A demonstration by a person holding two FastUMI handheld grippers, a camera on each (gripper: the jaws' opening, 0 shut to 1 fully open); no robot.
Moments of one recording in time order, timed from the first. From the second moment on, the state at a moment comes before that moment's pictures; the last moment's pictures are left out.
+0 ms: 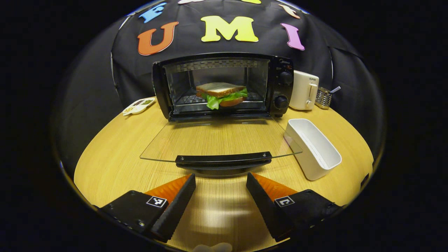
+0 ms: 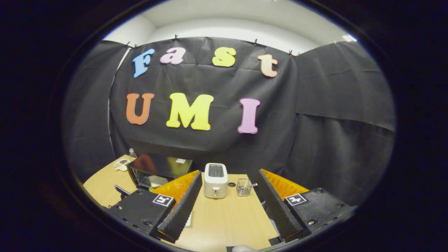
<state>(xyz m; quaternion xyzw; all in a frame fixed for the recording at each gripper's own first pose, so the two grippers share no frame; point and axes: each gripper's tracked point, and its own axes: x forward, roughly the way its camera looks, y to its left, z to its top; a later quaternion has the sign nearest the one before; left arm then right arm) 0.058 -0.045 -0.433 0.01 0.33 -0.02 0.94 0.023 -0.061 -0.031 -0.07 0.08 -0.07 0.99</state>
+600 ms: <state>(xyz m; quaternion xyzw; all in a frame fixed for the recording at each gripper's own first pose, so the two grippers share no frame) 0.067 -0.044 -0.419 0.00 0.32 -0.01 0.95 0.044 -0.060 -0.043 -0.05 0.09 -0.06 0.99</state>
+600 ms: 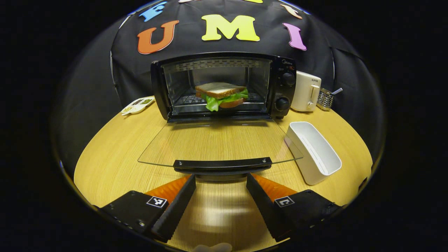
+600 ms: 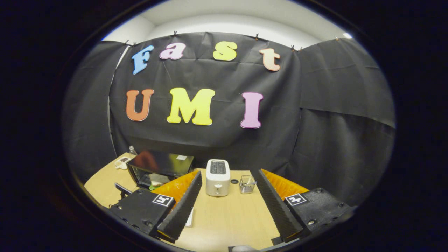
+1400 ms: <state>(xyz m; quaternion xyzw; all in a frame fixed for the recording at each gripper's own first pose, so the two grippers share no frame) 0.078 -0.043 -0.381 -0.02 0.30 -0.01 0.95 0.059 -0.064 -0.049 -0.04 0.10 -0.05 0.99</state>
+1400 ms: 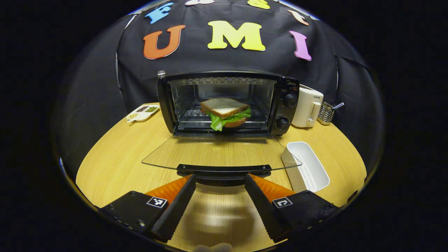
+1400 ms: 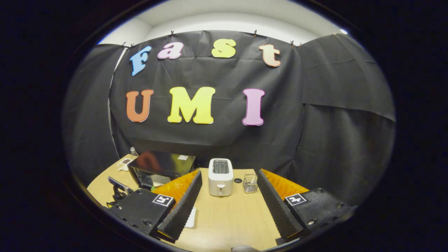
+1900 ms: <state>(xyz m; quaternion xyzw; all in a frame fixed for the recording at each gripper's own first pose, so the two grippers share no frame) 0.097 -0.048 -0.345 -0.01 0.27 -0.02 0.96 0.066 -0.067 -0.050 -0.03 0.10 -0.05 0.99</state>
